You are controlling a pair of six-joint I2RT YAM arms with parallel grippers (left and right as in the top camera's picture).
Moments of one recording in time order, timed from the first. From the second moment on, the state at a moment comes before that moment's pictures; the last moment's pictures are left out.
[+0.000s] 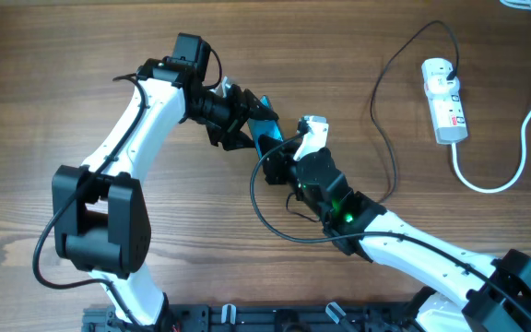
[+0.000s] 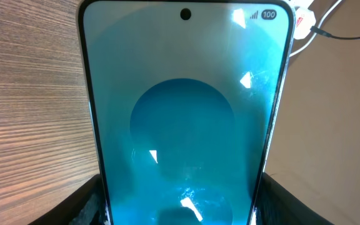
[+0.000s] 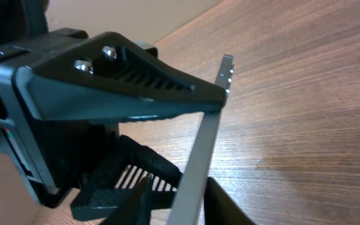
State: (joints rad) left arm -0.23 1.91 1.50 -0.99 0.85 -0.77; right arm 0.78 1.44 0.63 0.45 0.16 0.84
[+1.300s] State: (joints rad) left arm -0.30 1.51 1.24 -0.68 0.40 -0.81; right arm 0.44 1.53 0.63 0.68 -0.64 1.84
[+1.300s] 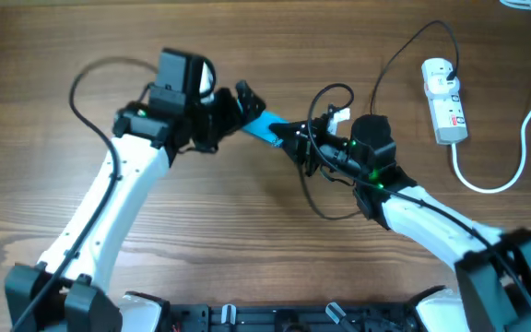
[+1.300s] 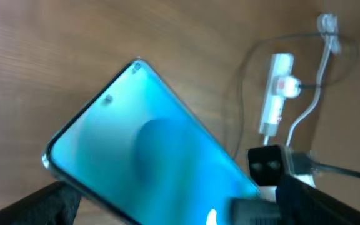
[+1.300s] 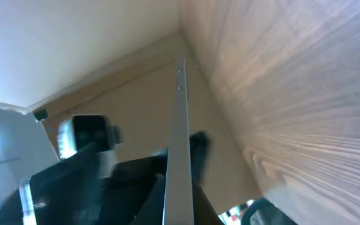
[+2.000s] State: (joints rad) left arm -0.32 1.52 1.12 -0.44 0.42 -1.46; right arm 0.44 1.58 0.64 0.75 -0.63 2.11
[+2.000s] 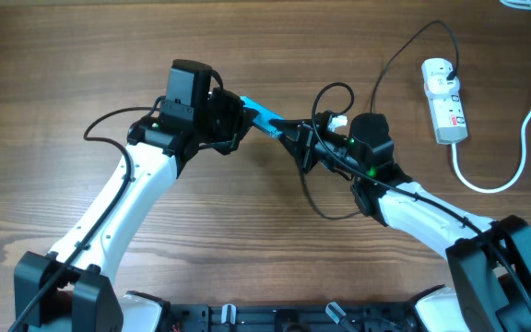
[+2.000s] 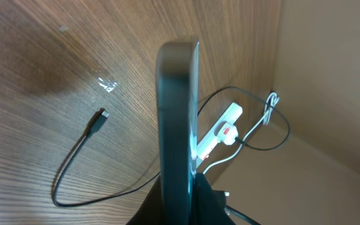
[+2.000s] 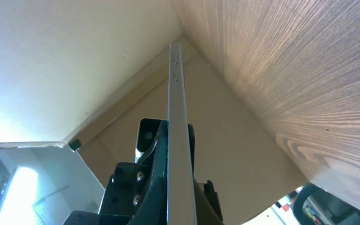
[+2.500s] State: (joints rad) left arm -0.27 1.52 1.12 -0.39 0.49 -1.44; right arm 0.47 1.58 0.64 0.77 -0.65 2.09
